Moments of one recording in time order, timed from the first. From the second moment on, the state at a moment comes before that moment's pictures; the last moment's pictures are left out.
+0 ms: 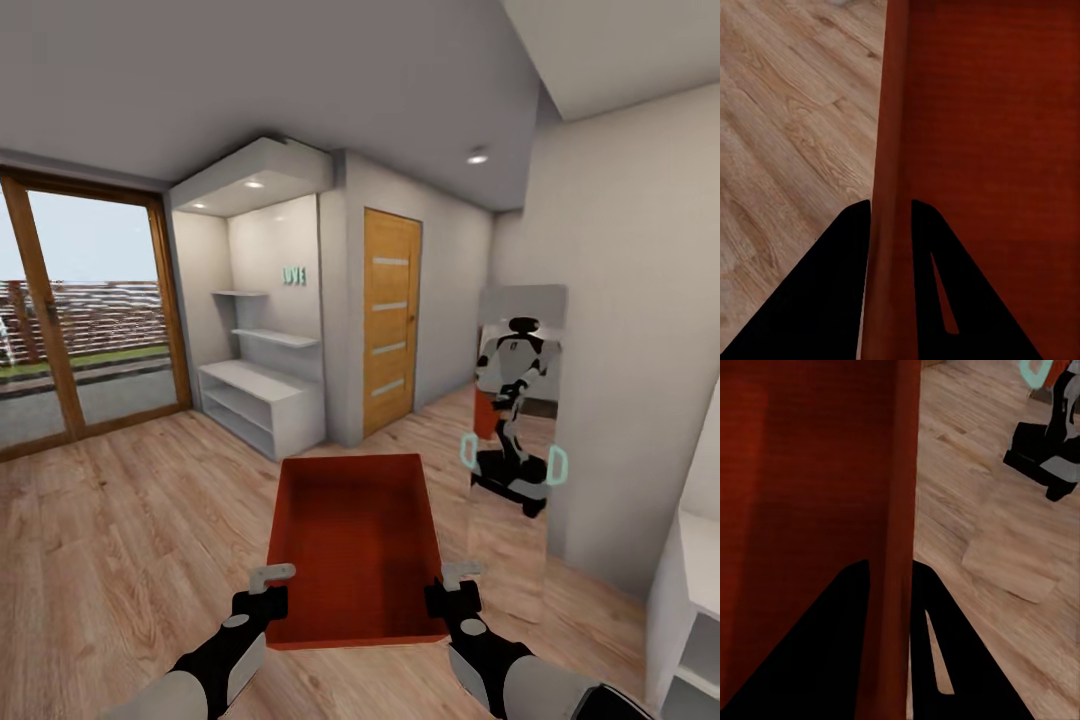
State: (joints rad) left arm -0.61 -0.09 -0.12 -0.24 0.17 -0.09 0.16; right arm -0.69 0.10 0.68 -0.05 -0.50 -0.28 -0.21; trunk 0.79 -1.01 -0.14
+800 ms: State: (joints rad) left arm -0.61 -0.09 -0.11 -0.24 0.17 -0.09 0.16; right arm -0.69 0.10 0.68 -0.05 -0.50 -0.28 -0.21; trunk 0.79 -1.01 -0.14
